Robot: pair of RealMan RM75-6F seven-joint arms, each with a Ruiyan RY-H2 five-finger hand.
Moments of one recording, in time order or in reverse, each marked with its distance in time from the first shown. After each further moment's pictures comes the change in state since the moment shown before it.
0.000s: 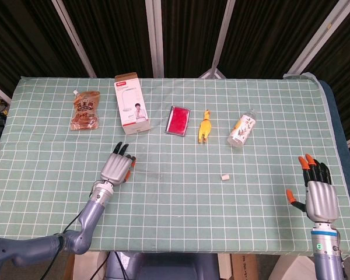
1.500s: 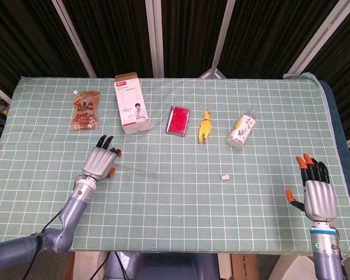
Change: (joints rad) left arm 0.066 0.156 -0.036 -0.121 0.044 -0.007 0.017; right arm 0.016 -0.005 -0.012 0.023 -0.004 0.000 -0.020
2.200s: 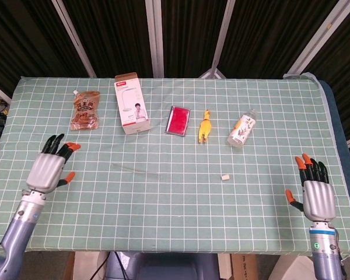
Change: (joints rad) left arm 0.244 0.333 0.026 -0.225 0.259 0.191 -0.299; right arm 0.008 -0.003 -0.013 0.002 0.002 0.009 -0.039
